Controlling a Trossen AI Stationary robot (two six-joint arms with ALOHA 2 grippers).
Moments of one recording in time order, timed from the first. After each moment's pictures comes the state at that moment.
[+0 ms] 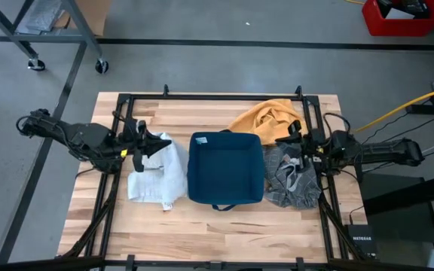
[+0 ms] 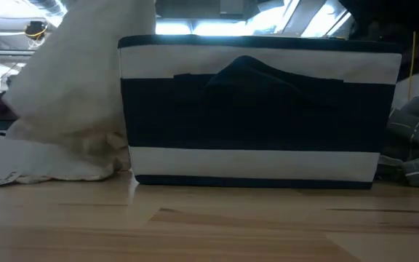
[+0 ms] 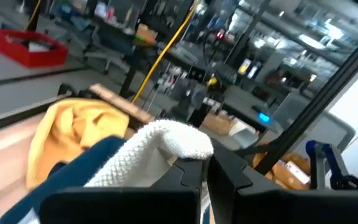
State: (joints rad) left arm -0.37 0.79 0.91 -0.09 -0.56 -0.49; right arm 0.00 0.49 0.23 0.58 -0.01 0.13
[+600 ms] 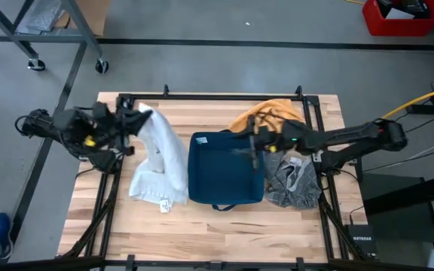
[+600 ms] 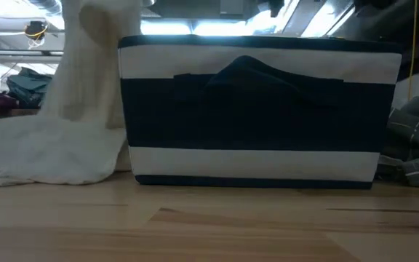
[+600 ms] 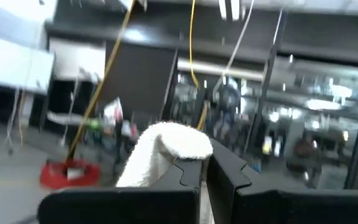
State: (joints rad) left arm -0.37 0.74 0.91 0.37 -0.71 0.08; right arm 0.00 1.29 0.82 0.56 -0.11 -0.02
